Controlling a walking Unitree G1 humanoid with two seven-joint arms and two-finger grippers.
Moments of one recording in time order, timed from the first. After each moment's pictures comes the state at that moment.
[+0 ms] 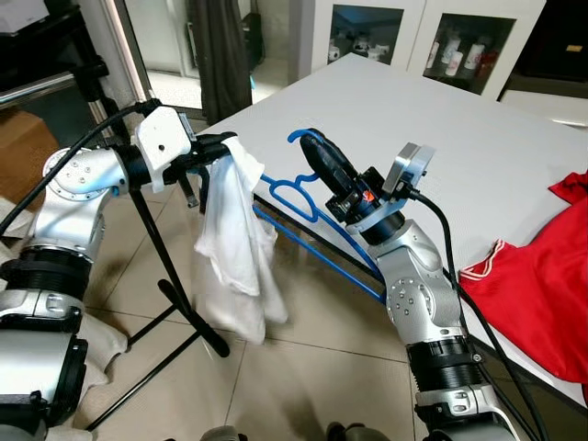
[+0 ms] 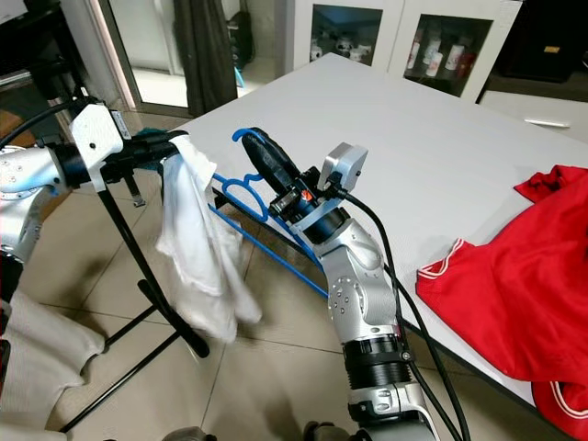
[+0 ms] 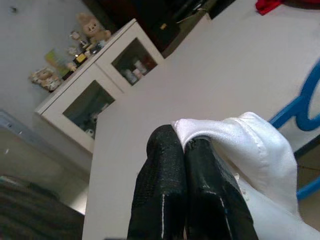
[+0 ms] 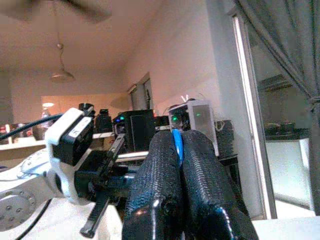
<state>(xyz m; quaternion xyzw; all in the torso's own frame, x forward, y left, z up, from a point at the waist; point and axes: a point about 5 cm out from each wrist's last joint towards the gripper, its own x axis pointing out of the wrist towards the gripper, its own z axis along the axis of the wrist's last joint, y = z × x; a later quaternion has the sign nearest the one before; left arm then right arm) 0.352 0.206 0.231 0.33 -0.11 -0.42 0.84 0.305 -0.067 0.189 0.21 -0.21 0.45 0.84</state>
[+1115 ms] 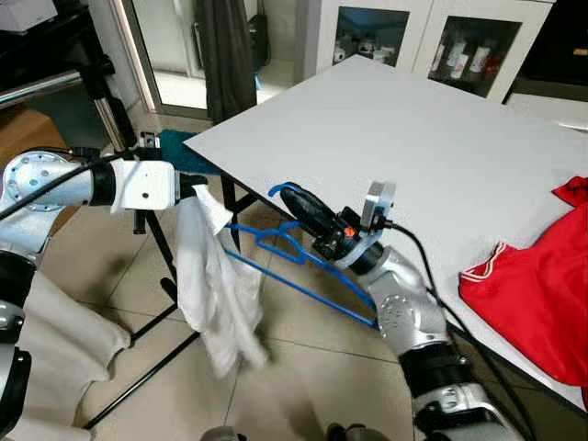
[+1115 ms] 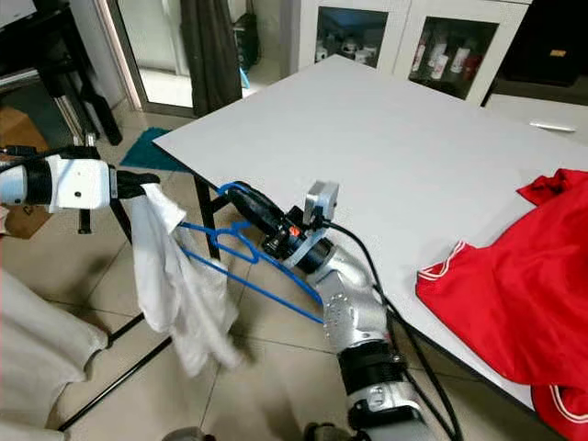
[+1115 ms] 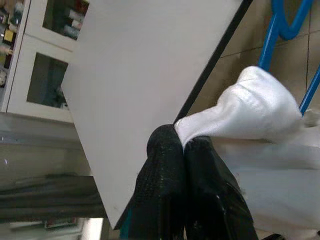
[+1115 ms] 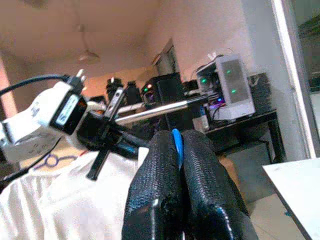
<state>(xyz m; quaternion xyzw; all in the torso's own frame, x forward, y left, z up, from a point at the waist) 0.331 0.238 0.227 0.54 -0.02 -0.47 0.70 0.303 -0.054 0.134 0.25 -0.12 0.50 0.82</state>
